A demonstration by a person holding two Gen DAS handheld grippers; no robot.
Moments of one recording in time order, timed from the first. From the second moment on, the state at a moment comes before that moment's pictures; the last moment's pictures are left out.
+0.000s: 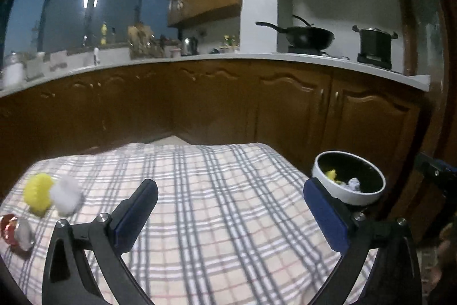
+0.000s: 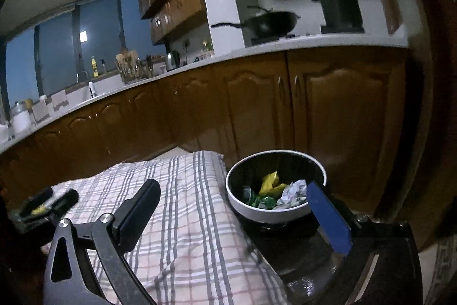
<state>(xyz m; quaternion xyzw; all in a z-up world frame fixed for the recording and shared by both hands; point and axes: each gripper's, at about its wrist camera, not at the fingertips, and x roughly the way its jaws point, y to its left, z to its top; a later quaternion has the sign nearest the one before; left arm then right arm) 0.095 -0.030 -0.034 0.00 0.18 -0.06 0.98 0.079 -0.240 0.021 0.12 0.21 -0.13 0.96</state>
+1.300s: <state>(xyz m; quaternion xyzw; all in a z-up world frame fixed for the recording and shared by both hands) 0.081 -0.008 -0.075 0.04 0.16 -0.03 0.99 0.060 -0.189 -0.011 0.08 0.19 -0.10 0.97</state>
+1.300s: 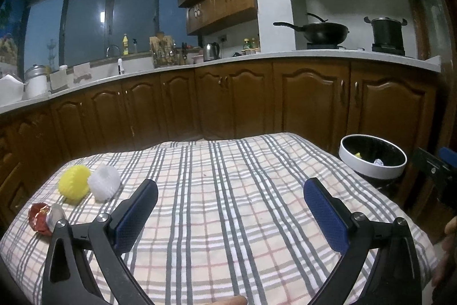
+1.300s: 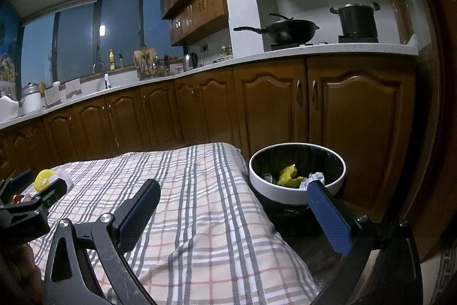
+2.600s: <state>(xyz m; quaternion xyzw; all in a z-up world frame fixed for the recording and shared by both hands) 0.085 0.001 -0.076 0.03 0.17 -0.03 0.98 0.060 -0.184 -0.008 0.07 0.19 -0.09 0.97</state>
